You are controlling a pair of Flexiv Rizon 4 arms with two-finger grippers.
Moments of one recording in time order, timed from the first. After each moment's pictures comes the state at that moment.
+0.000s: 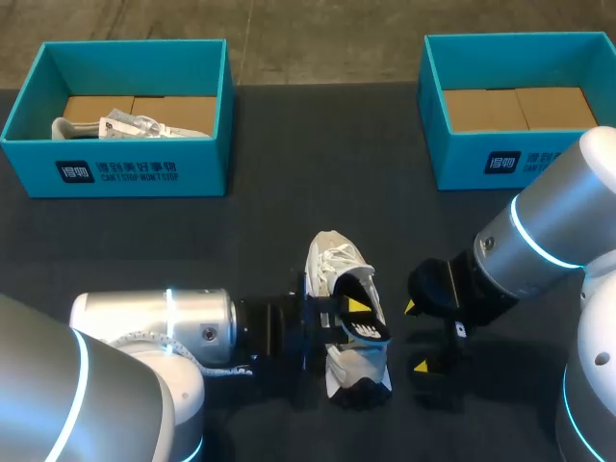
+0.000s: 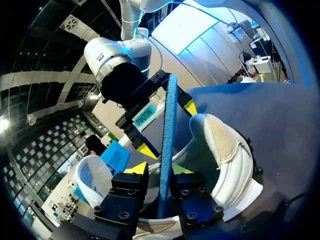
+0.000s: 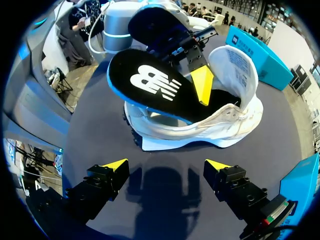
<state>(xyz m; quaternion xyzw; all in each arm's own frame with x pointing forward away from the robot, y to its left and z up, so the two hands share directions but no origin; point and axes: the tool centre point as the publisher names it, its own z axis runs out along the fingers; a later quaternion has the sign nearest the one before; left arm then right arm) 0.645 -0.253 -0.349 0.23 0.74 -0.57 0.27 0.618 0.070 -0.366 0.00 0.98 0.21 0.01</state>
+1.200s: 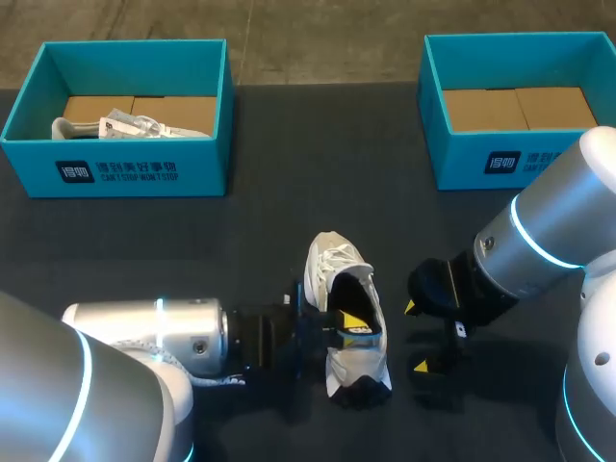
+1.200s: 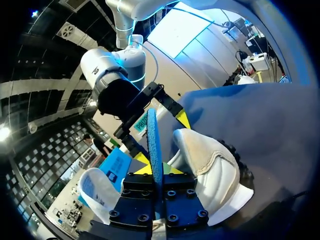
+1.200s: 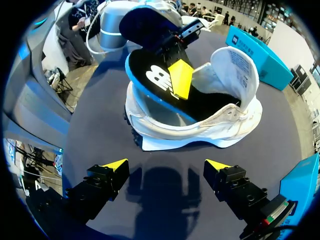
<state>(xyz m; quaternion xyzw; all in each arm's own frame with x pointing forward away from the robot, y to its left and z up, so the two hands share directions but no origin) 0.629 -0.247 -0.345 0.25 0.72 -0.57 0.29 0.618 0.070 -0.366 0.00 0.98 0.21 0.01</state>
